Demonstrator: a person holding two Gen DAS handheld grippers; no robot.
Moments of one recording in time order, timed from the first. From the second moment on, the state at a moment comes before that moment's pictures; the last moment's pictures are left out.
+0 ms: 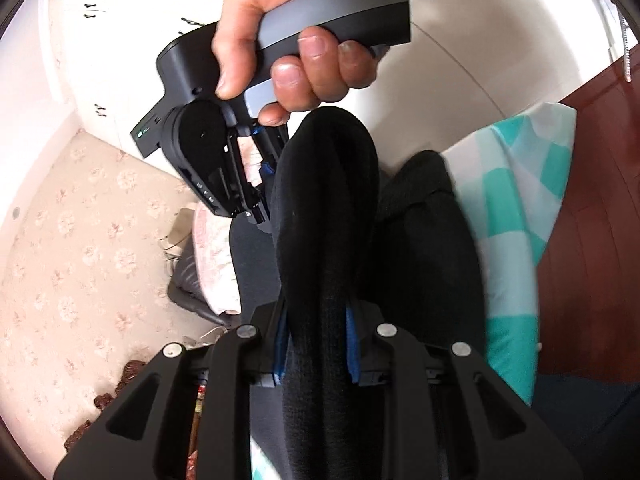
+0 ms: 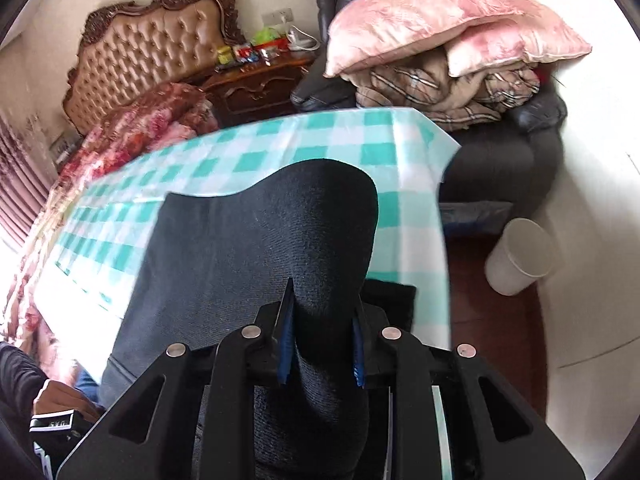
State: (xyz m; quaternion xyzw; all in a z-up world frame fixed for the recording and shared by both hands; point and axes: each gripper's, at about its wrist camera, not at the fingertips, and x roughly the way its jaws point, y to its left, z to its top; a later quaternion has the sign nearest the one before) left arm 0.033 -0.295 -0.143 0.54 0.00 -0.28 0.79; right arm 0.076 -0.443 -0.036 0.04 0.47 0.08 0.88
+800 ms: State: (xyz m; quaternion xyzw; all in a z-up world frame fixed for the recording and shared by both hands) left arm 0.119 -0.124 -0.103 0.11 0.34 -0.39 0.84; right arm 0.057 -0.467 -0.080 0.05 0.44 -0.03 0.90
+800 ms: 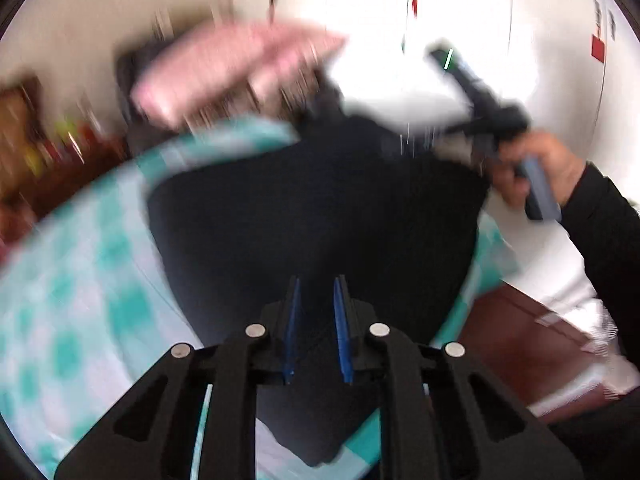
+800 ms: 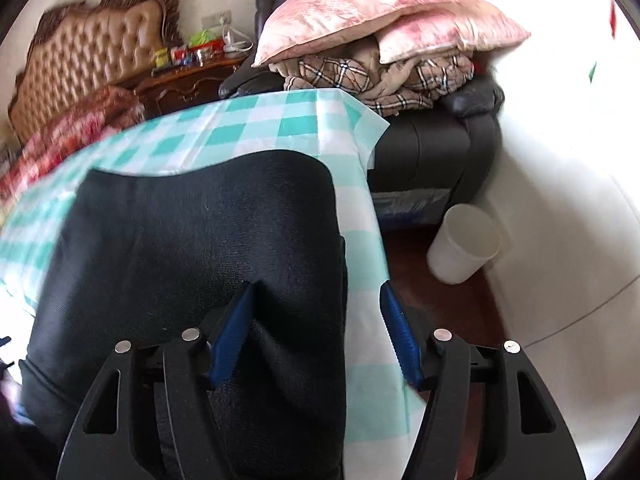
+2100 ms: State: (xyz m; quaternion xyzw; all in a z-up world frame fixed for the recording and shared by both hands) left arm 0.187 -0.139 -0.114 0.11 0.43 -0.28 0.85; right arm -0.010 -0.373 -0.103 -0.08 0.42 -0.15 0.89
